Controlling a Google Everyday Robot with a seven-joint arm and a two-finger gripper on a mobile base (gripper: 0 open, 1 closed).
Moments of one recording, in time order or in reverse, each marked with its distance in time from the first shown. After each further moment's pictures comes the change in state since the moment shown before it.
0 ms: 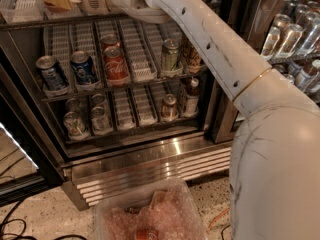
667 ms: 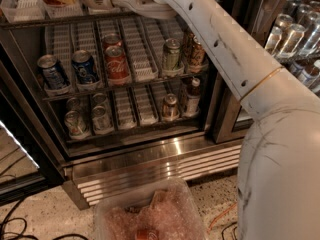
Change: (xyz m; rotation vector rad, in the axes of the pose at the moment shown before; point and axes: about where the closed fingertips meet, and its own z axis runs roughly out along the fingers) arm -0.010 0.007 -0.009 -0.009 0.003 -0.015
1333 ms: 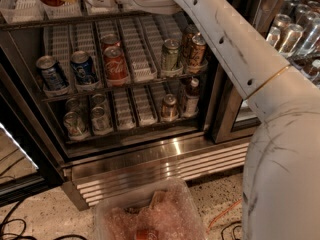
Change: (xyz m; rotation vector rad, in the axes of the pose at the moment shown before) arm -0.006 0.009 -0.013 -0.018 0.030 -0.009
